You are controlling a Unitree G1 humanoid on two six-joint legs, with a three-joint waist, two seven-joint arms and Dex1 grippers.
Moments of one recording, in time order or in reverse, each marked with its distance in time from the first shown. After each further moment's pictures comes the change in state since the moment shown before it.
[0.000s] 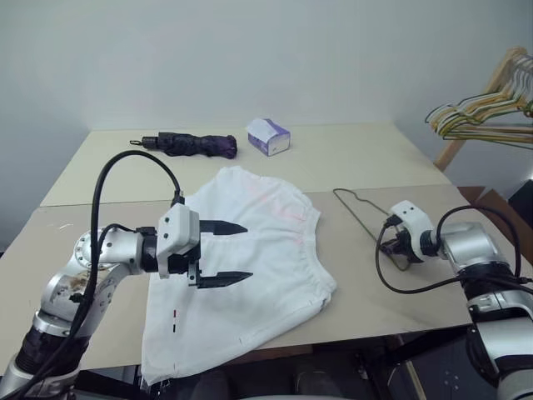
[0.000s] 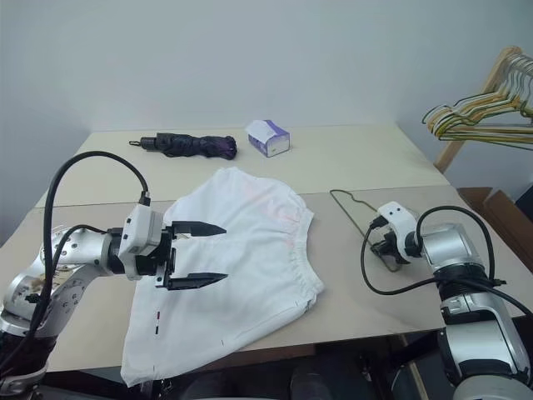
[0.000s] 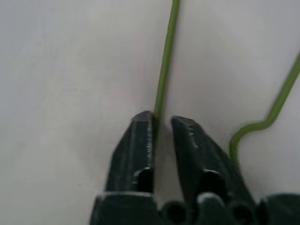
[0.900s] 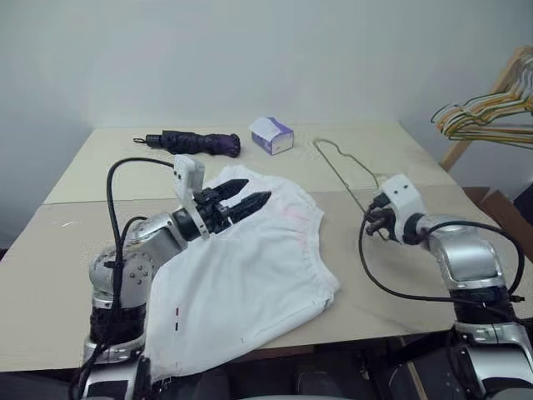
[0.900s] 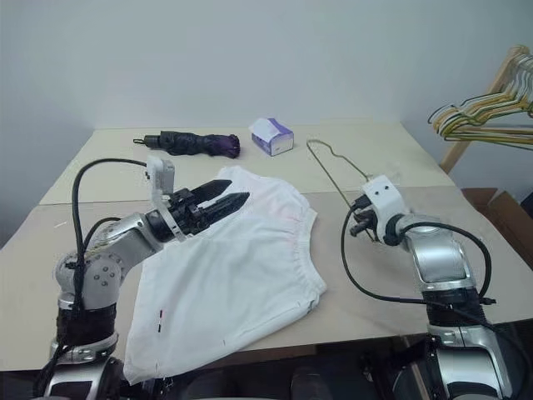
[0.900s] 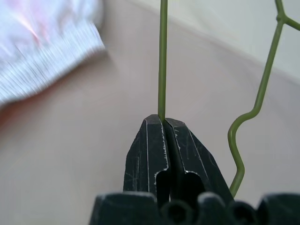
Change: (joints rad) left arm -0.201 -0.455 0.165 0.143 -0.286 0.484 0.611; right arm 0.183 0.113 -0.189 -0.680 0.051 0.126 -0.276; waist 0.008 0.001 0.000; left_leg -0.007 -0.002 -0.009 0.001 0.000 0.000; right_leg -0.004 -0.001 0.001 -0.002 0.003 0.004
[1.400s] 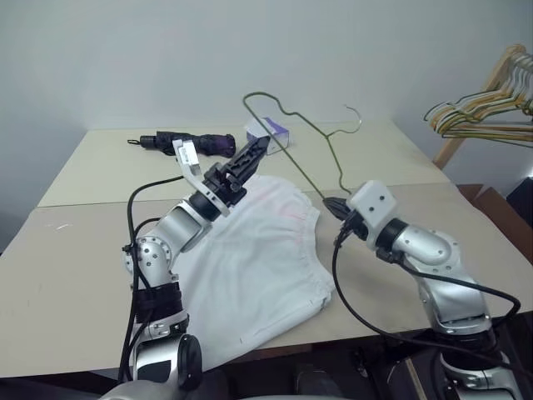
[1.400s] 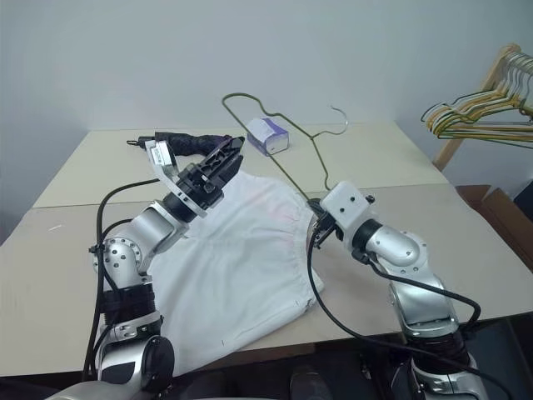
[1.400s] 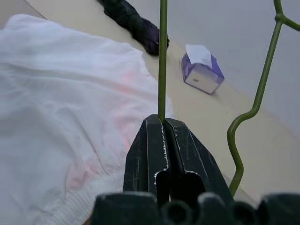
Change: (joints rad) left arm -0.134 -0.283 0.202 0.188 -0.471 0.060 0.367; right arm 0.192 0.101 0.073 -0.343 -0.003 -0.382 -0.027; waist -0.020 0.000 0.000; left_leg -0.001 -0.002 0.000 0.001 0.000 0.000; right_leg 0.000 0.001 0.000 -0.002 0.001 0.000
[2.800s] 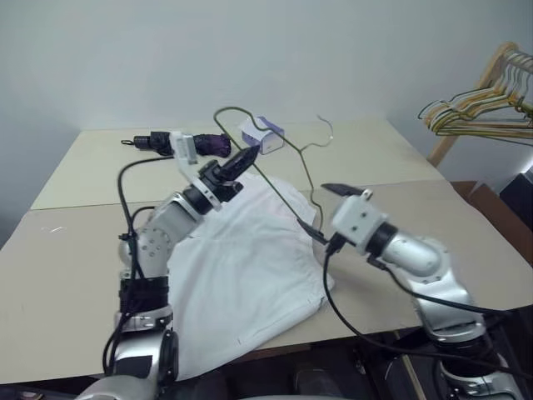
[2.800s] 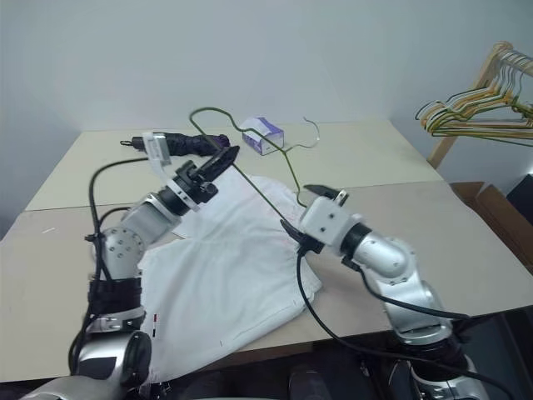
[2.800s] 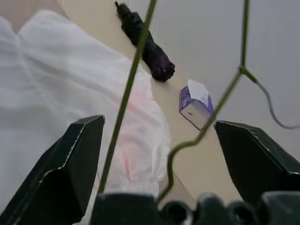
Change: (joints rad) left arm -0.040 0.222 -0.144 0.088 0.287 -0.195 -0.333; right arm 0.012 -0.032 -0.009 -0.072 -0.003 -0.120 0.064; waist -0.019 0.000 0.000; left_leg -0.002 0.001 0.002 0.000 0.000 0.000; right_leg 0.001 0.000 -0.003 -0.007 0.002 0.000
